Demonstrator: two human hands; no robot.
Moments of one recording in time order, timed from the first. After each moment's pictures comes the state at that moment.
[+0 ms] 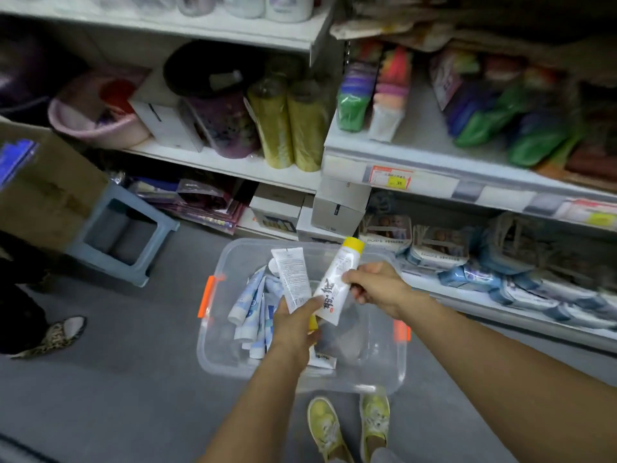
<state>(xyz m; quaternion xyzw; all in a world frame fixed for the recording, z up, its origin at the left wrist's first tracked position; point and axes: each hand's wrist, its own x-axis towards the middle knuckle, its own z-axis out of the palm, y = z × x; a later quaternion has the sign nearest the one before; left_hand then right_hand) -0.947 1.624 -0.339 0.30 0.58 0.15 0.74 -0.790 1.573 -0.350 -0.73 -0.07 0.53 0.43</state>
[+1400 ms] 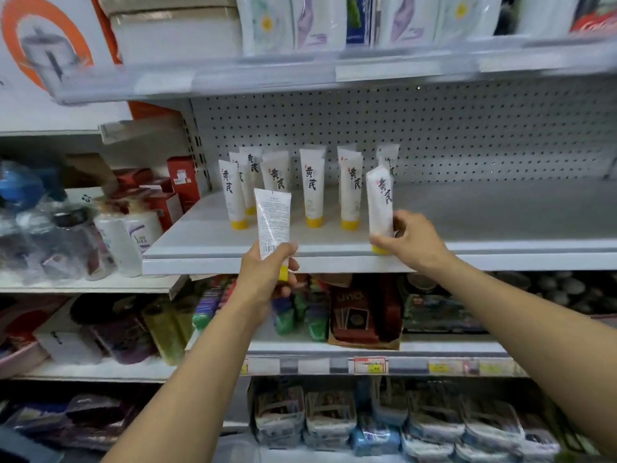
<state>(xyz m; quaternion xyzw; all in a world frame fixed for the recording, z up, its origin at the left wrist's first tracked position) -0.673 1.535 0.014 0.62 0.25 0.26 0.70 -0.499 1.360 0.026 -0.84 -0.32 -0.03 0.43</state>
